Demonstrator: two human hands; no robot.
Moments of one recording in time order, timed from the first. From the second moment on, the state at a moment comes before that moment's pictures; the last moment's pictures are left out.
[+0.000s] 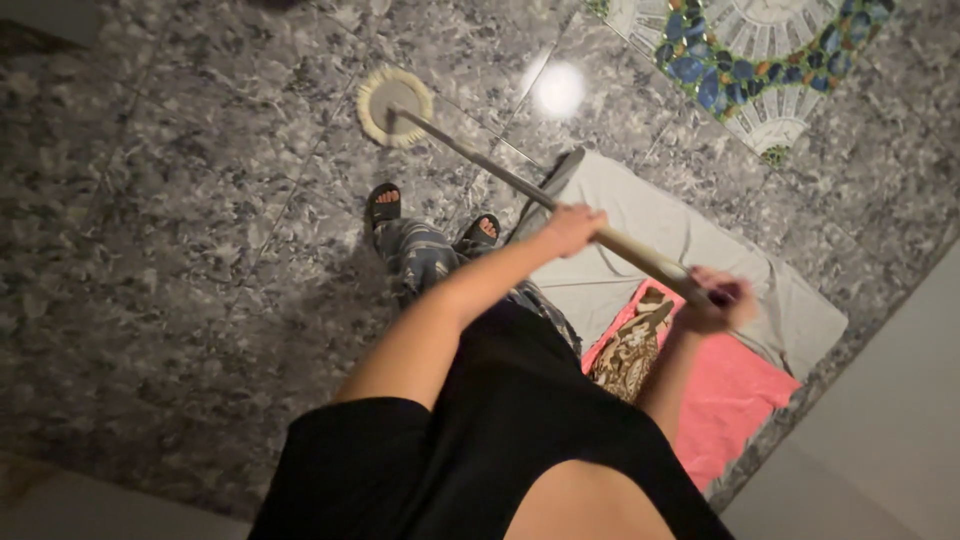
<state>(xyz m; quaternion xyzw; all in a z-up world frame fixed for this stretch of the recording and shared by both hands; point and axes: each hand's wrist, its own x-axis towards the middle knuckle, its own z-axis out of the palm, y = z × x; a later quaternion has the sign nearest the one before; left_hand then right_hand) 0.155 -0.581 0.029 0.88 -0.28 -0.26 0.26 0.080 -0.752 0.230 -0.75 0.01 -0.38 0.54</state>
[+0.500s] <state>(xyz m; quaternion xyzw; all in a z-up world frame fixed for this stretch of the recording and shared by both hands) 0.197 -0.314 0.009 0.92 0.09 -0.36 0.14 0.137 -0.509 0.183 -0.75 -0.03 -0.01 0.66</state>
